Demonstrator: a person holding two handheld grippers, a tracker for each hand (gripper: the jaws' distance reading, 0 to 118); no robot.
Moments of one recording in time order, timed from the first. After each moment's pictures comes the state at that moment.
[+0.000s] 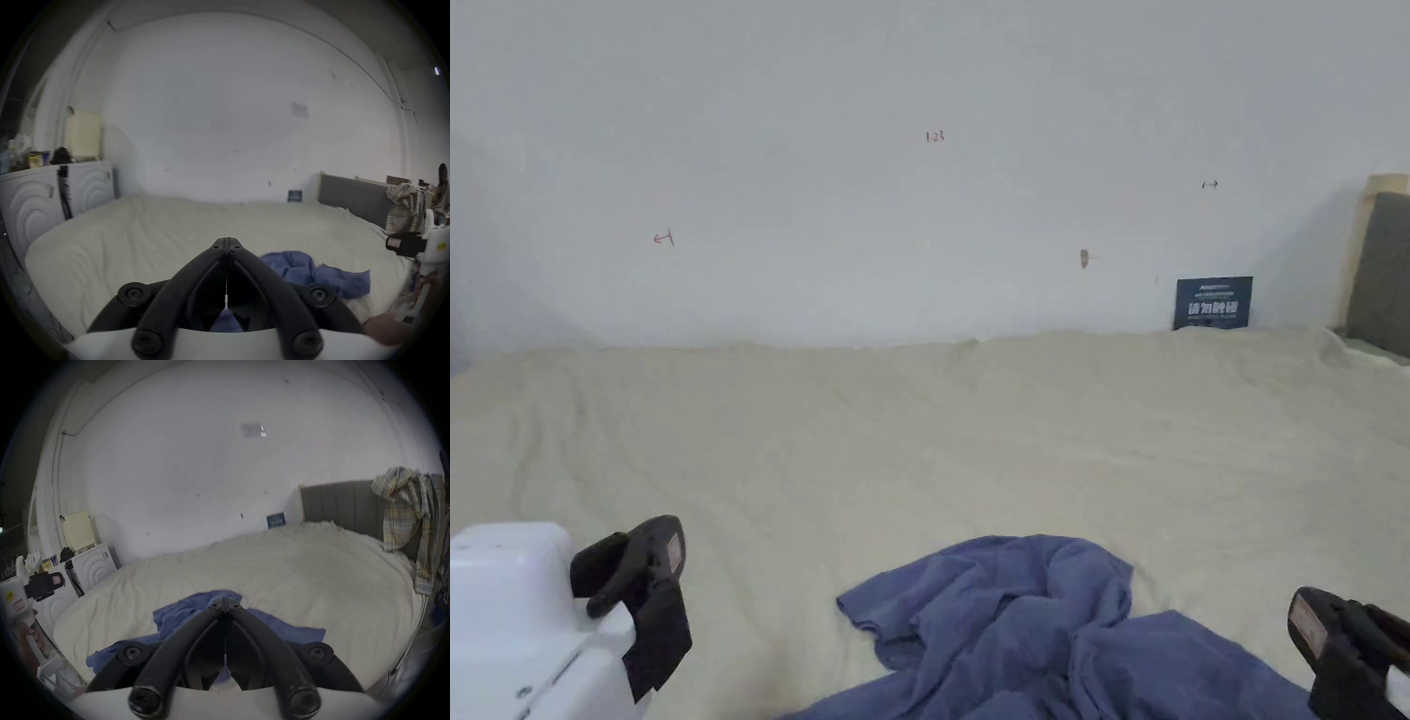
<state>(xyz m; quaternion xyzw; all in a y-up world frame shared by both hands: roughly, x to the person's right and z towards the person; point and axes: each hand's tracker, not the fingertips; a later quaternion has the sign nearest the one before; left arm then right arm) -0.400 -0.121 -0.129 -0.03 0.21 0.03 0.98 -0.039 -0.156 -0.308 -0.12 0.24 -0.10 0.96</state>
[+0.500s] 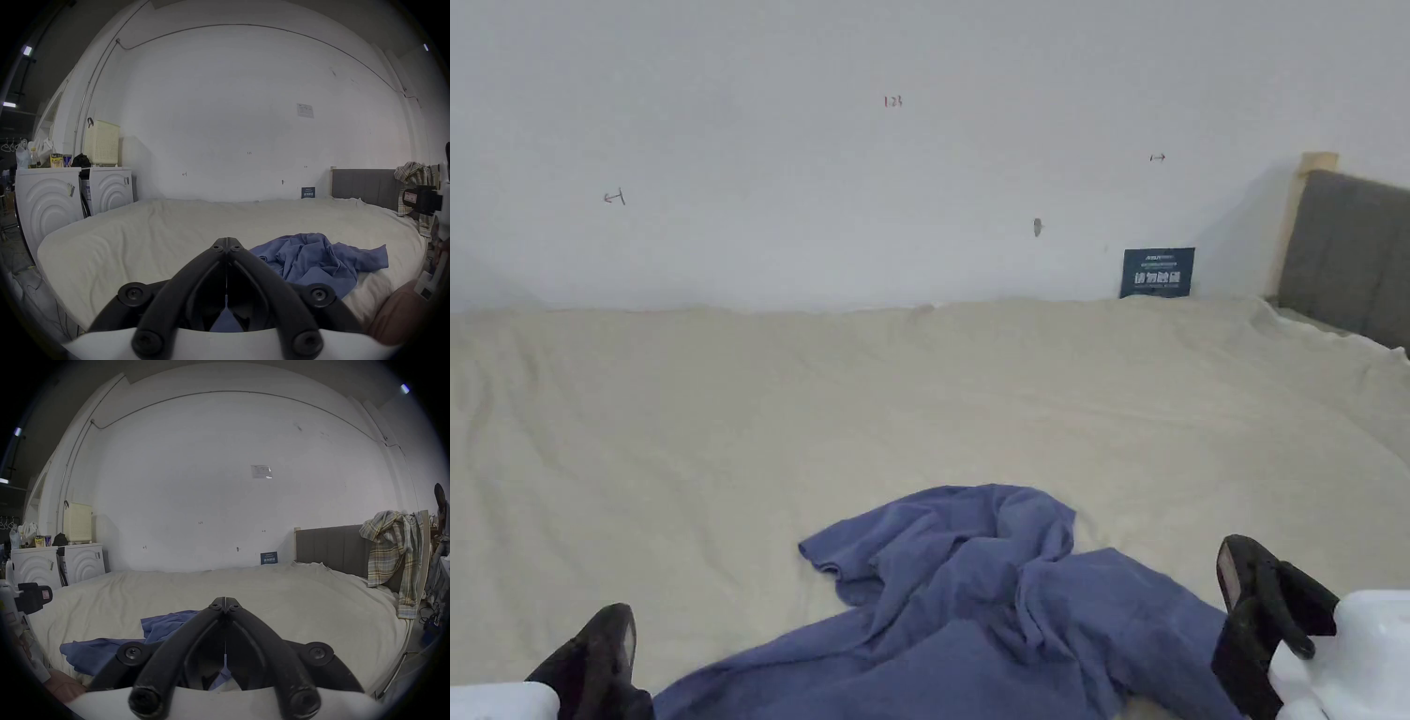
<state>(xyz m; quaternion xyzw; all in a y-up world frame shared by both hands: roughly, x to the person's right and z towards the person) -0.371 -0.193 -0.096 -0.03 0.24 0.00 0.97 -0.046 -0.181 -0.261 -0.02 0.21 -0.04 0.98</state>
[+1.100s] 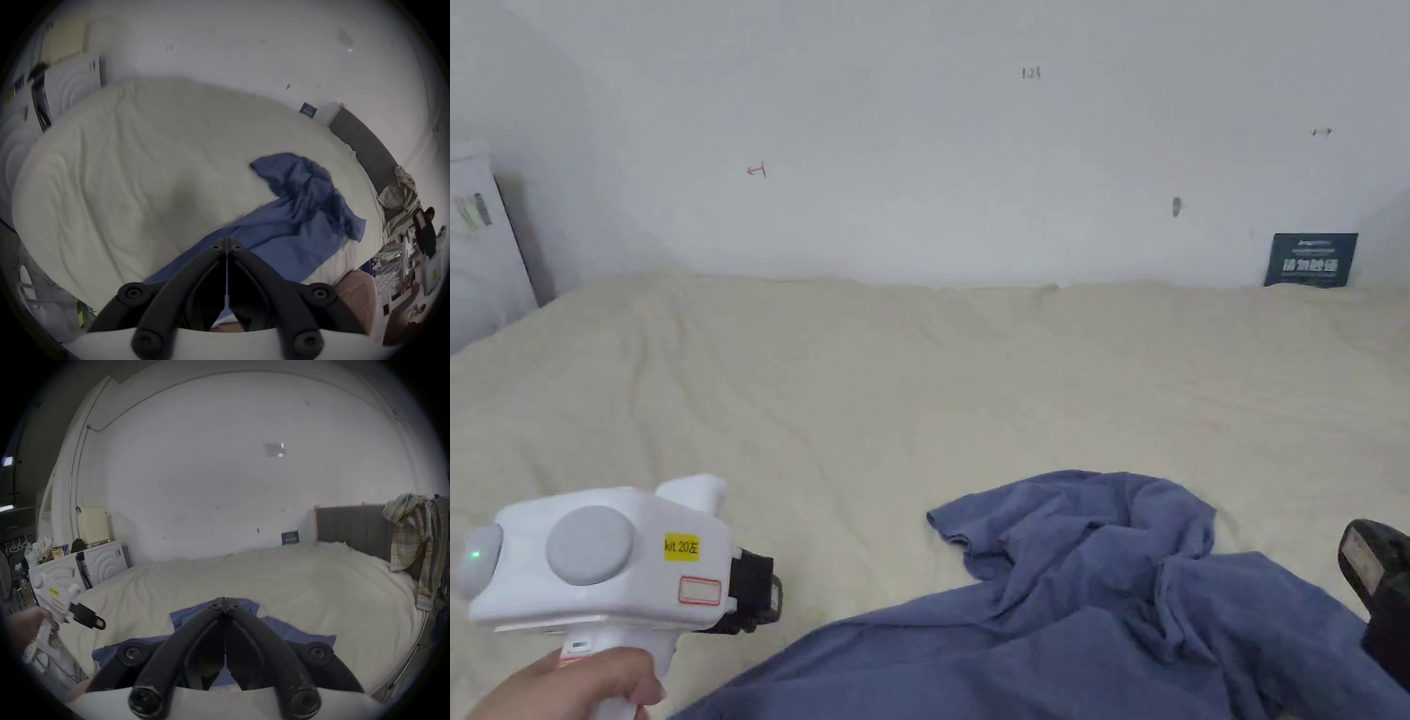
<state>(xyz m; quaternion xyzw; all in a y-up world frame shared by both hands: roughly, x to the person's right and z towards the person) -0.544 -0.190 -0.188 -0.43 0.12 0.24 0.86 -0.066 -0.148 -0.275 -0.12 0.28 -0.07 0.95</state>
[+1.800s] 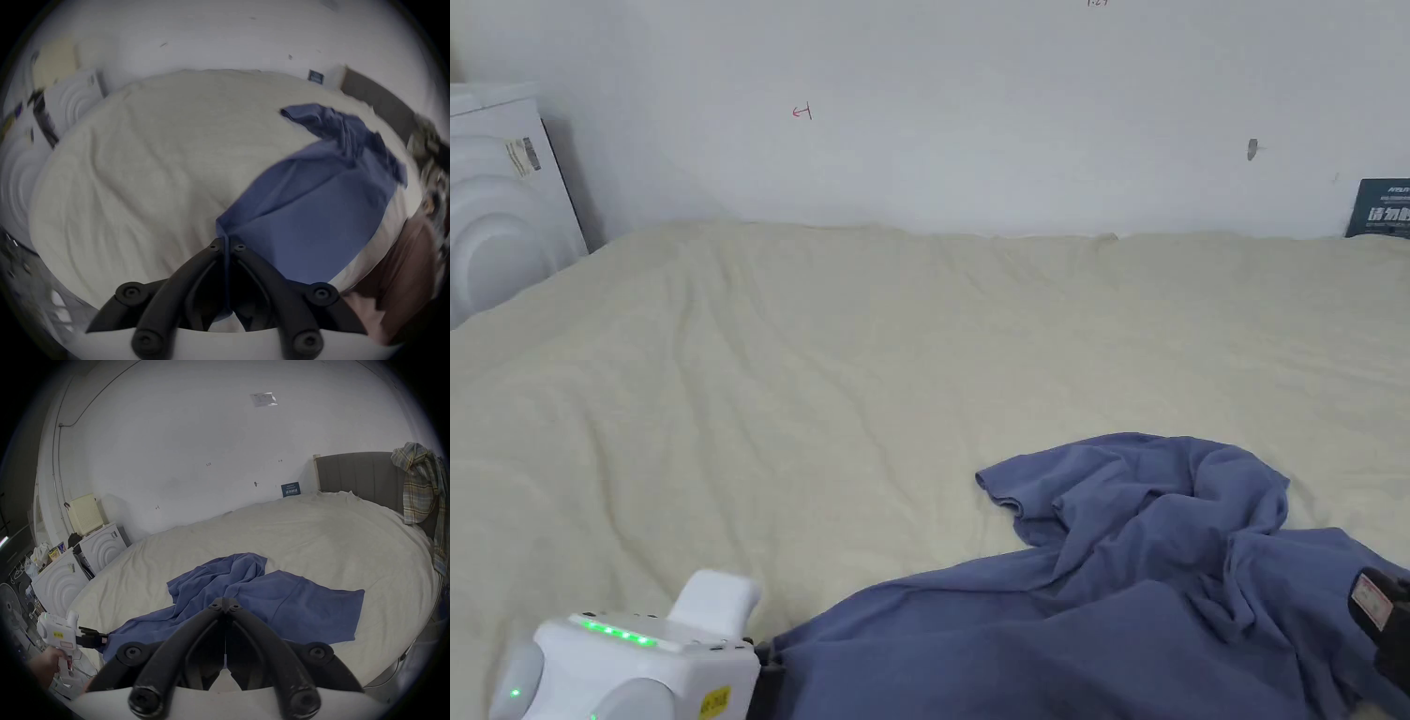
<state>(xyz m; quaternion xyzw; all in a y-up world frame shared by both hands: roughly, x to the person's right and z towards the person) -0.507 -0.263 -0.145 -0.45 0.16 0.03 0.88 -0.093 -0.191 -0.317 -0.24 0.28 -0.09 0.93</state>
